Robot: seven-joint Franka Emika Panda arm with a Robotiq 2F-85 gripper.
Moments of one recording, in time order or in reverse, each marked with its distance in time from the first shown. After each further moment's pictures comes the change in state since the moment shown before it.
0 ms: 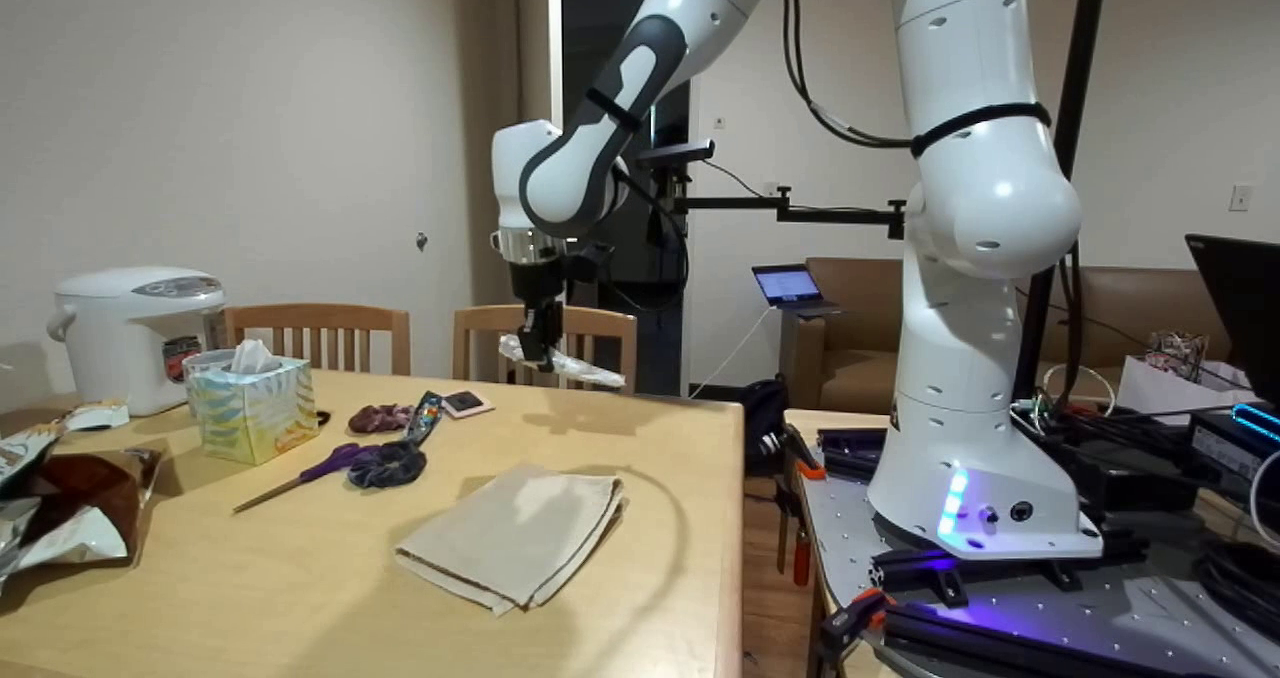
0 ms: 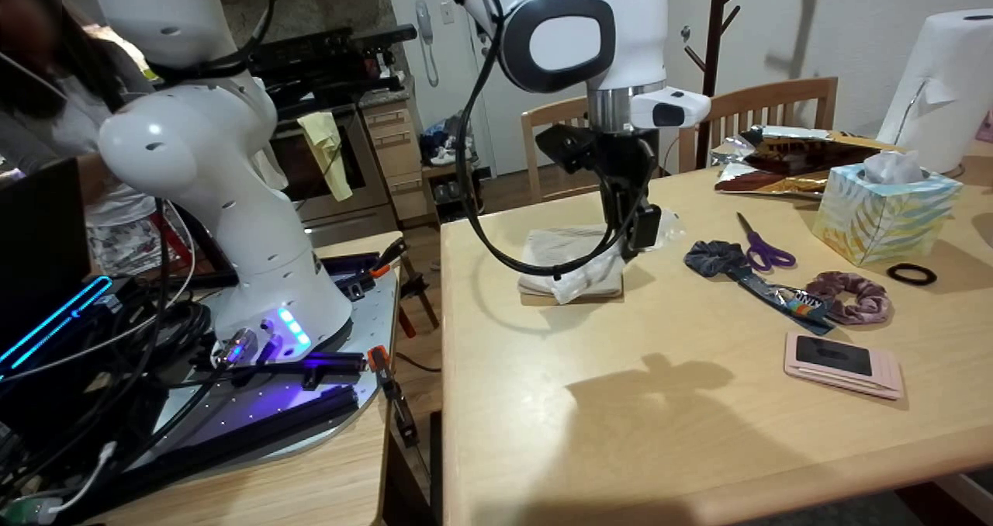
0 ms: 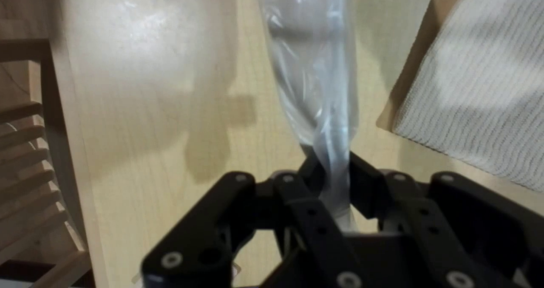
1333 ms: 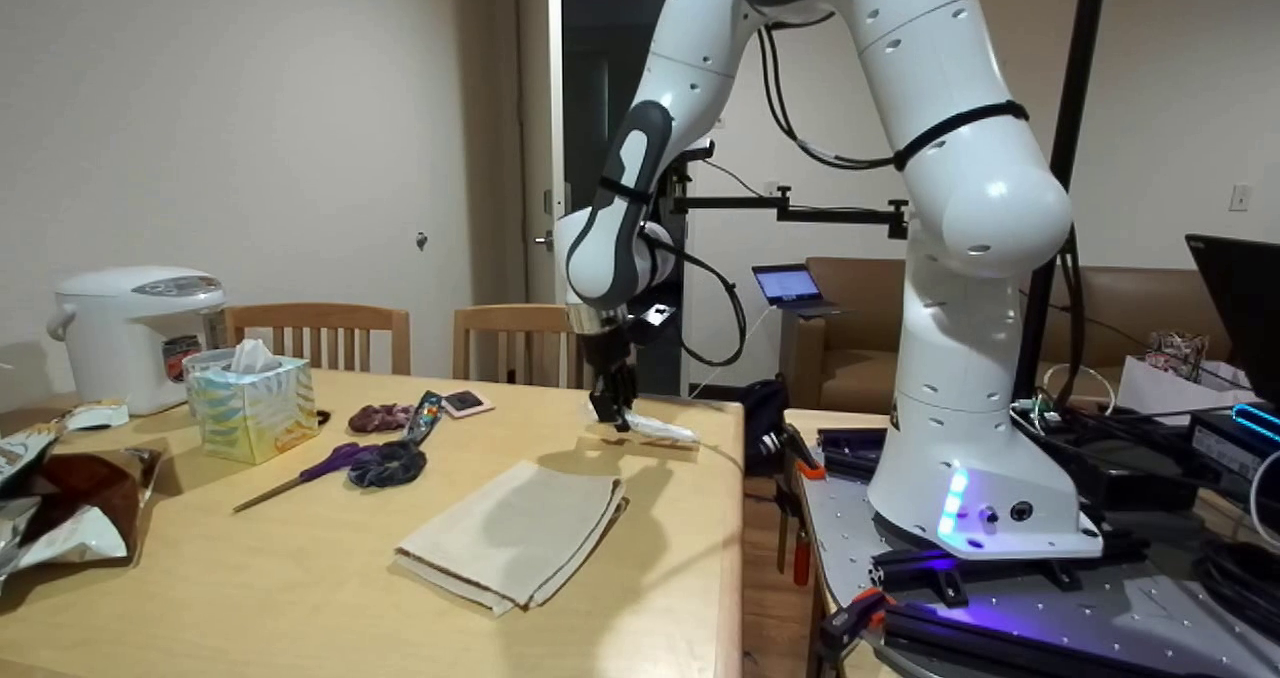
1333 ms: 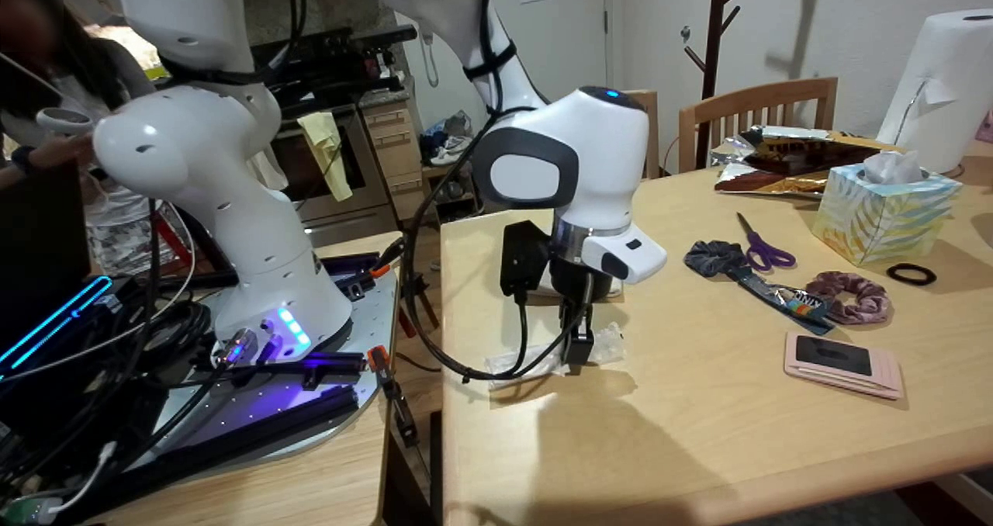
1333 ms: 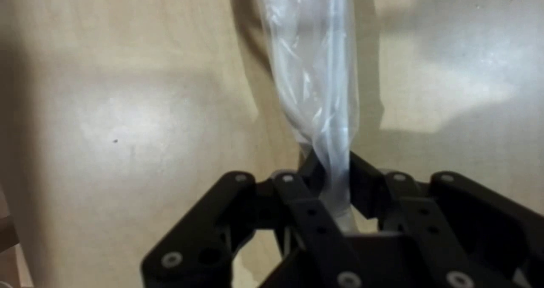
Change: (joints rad) arm -0.074 0.180 -0.088 -0.108 0.121 0.100 -0.046
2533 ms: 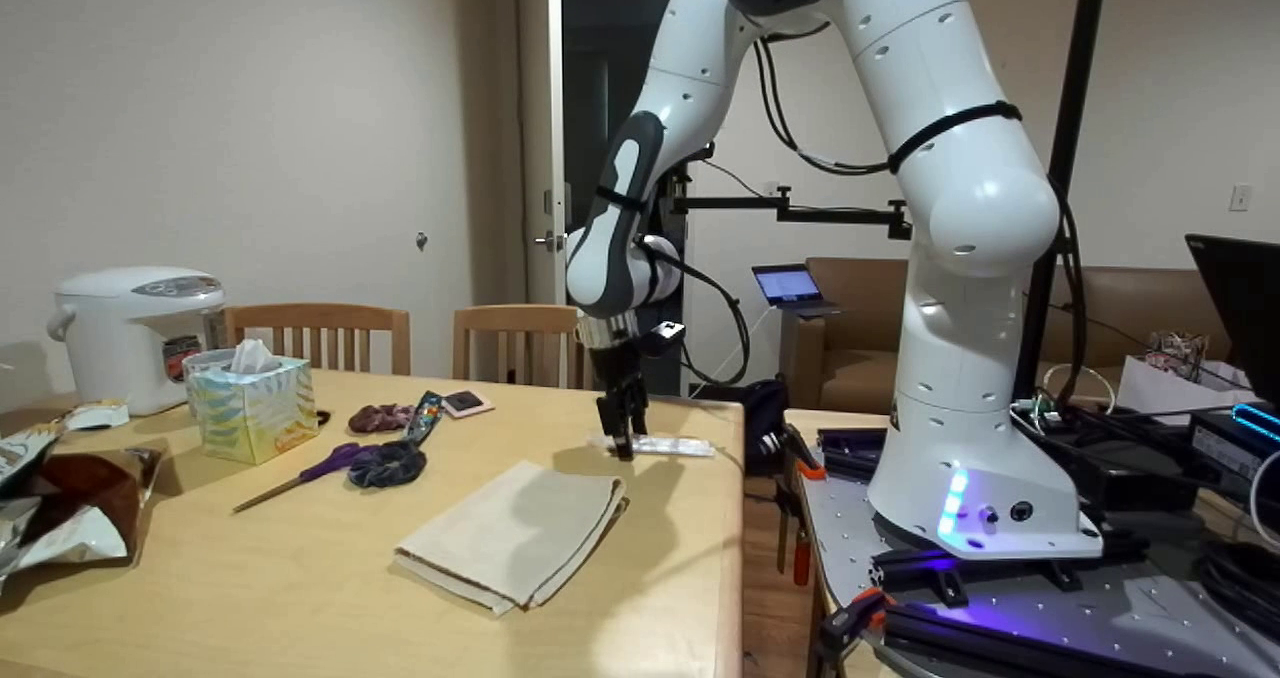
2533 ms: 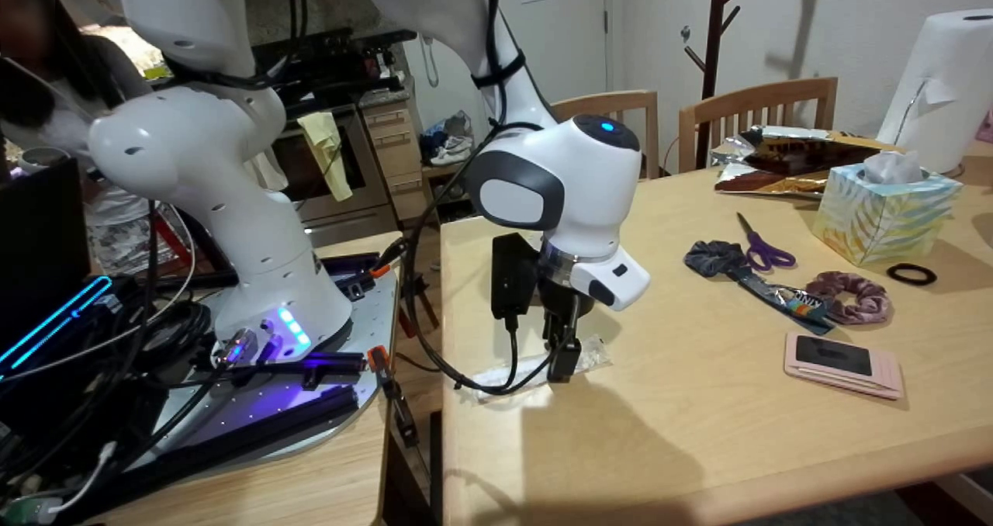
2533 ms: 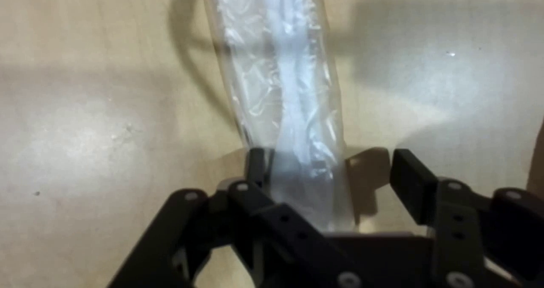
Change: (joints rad) arm -0.094 0.039 0.088 -0.016 0.152 -0.007 -0.192
